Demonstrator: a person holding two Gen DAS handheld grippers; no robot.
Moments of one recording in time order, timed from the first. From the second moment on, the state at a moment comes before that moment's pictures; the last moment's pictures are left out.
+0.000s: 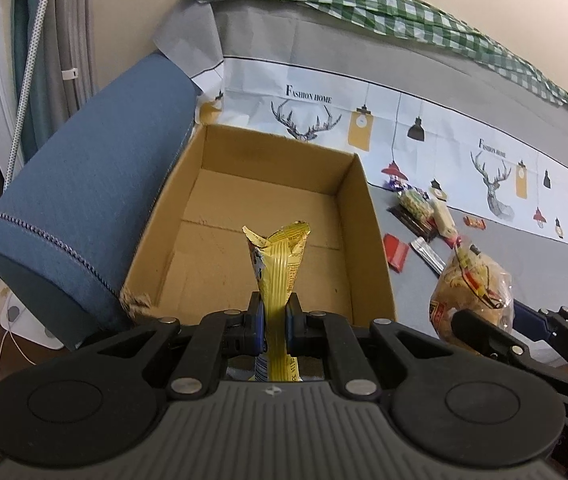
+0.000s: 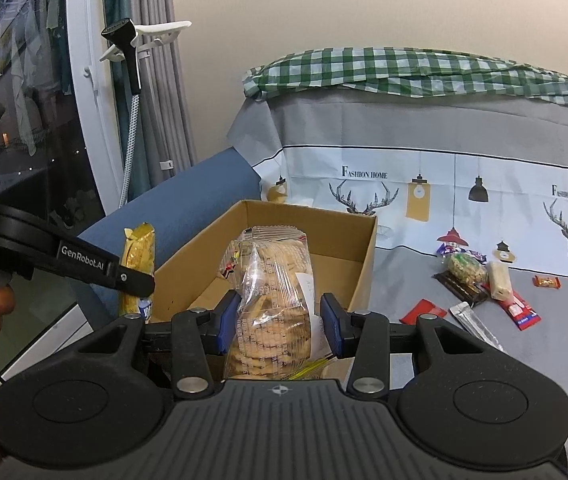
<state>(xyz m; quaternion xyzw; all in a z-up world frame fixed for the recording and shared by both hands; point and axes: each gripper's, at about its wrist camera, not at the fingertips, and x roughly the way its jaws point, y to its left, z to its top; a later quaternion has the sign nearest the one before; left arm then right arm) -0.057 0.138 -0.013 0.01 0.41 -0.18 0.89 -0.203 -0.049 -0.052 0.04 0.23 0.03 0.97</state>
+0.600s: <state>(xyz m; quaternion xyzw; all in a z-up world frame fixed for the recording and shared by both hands) 0.028 0.130 -0.037 0.02 0.44 -0.17 0.88 -0.118 -0.047 -0.075 0.04 0.27 0.03 0.96</state>
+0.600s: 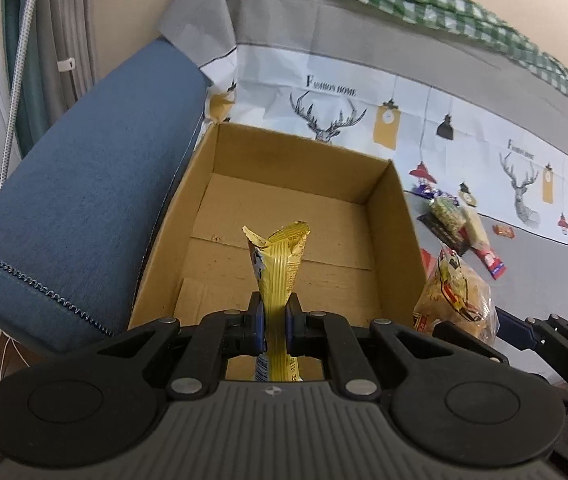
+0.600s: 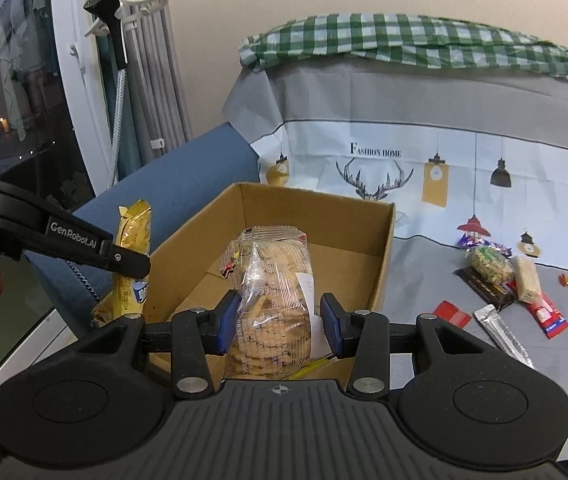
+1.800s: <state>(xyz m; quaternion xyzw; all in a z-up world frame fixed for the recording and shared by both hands) 0.118 0.120 -0.097 0.08 0.46 -0.12 0.88 -0.010 -0.062 -0.125 0.07 0.32 0.01 0.94</state>
